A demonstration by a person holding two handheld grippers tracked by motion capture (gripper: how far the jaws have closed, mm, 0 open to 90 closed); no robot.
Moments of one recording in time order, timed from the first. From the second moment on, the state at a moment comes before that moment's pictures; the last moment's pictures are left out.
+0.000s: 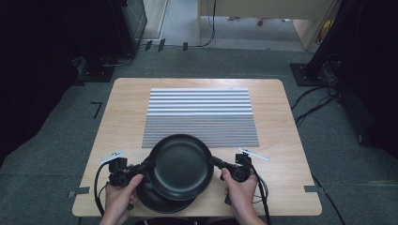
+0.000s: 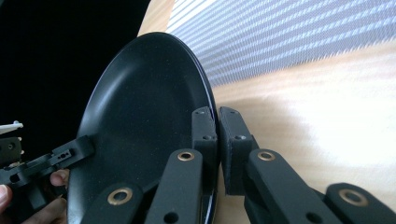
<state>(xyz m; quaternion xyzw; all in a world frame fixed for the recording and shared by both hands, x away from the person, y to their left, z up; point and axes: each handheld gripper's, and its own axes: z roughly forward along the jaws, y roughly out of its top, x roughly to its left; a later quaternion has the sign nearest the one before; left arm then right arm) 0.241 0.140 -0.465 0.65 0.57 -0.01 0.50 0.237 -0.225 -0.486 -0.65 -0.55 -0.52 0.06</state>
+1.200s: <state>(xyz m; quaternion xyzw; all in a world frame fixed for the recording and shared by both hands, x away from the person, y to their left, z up) 0.416 0.054 -0.432 0.69 0.58 -0.02 0.44 0.385 -0.293 -0.450 -0.69 -0.52 -0.50 0.01</state>
